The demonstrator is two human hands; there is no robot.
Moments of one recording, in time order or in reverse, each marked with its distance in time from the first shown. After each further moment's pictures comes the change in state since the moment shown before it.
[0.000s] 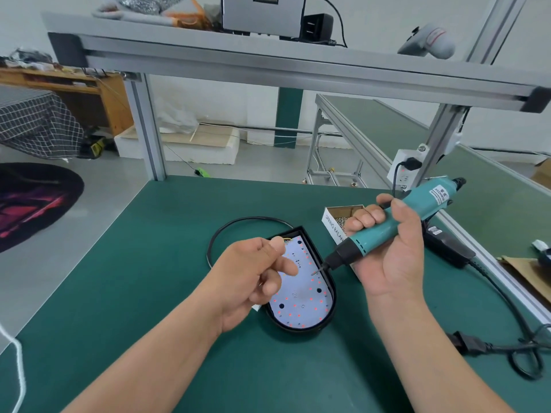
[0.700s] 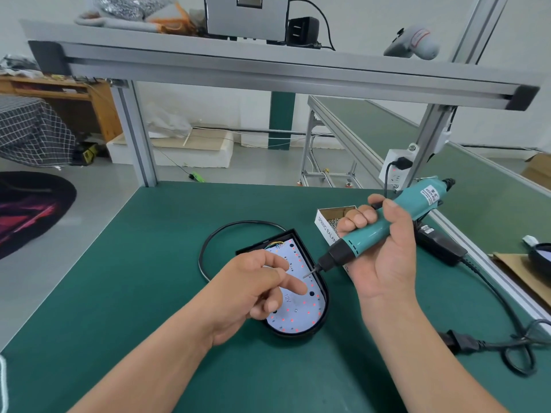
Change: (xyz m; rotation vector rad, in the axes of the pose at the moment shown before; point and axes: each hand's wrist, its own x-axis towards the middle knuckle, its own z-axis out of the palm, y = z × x) left_hand -0.003 -0.006 0.001 0.194 -0.142 -0.024; right_hand -0.002 -0.002 0.003 0.033 0.011 -0.010
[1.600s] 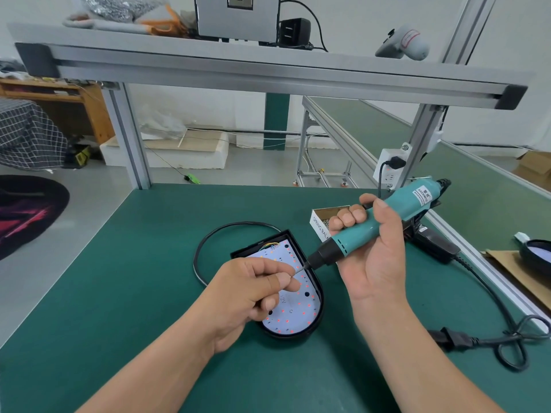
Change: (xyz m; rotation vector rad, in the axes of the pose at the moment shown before) left_hand 0.004 -0.010 0.008 -0.090 0.098 0.026; right_hand -0.003 0.003 0.002 -0.024 -0.017 -0.033
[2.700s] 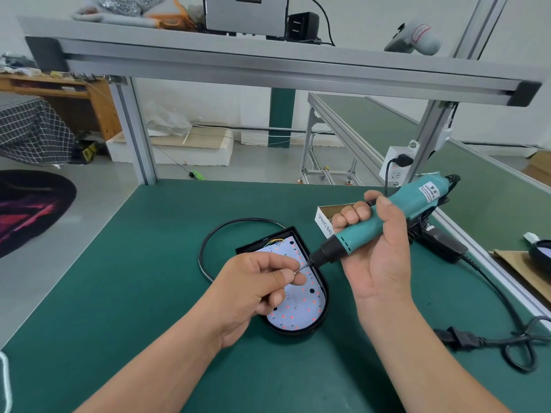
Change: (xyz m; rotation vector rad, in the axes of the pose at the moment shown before) left_hand 0.002 -0.003 0.002 -0.015 0.010 0.040; right_hand -0.002 0.003 0.002 -0.045 -0.015 -0.004
